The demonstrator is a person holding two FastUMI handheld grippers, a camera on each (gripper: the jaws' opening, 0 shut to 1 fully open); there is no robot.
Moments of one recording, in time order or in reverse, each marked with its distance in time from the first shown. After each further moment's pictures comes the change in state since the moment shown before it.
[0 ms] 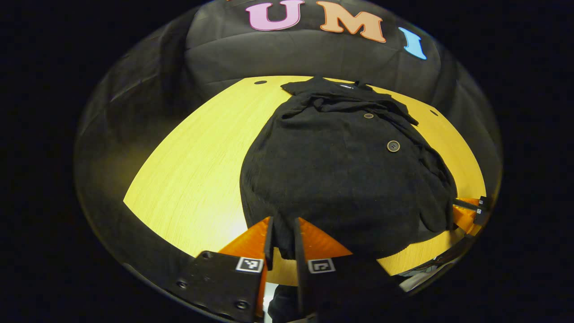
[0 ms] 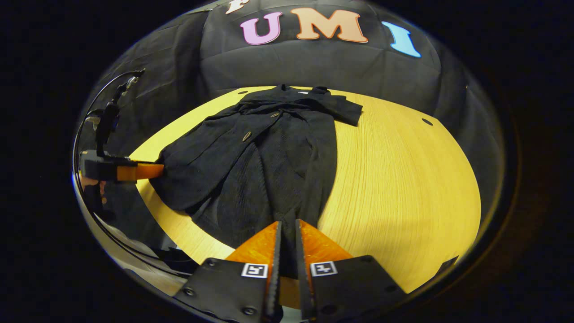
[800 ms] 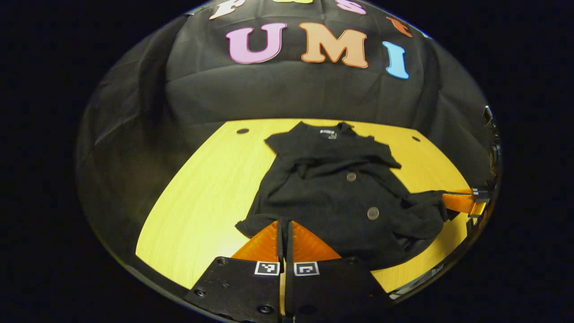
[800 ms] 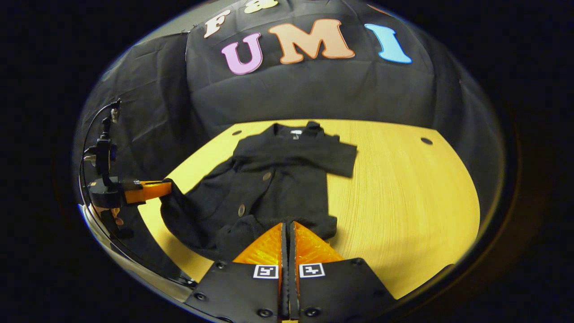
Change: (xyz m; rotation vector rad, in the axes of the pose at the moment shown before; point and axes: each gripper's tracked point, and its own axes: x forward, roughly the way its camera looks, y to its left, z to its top) left arm 0.003 -0.013 0.164 0.080 -0.270 -0.117; right arm -0.014 -0.028 0.157 0.069 -0.185 0.060
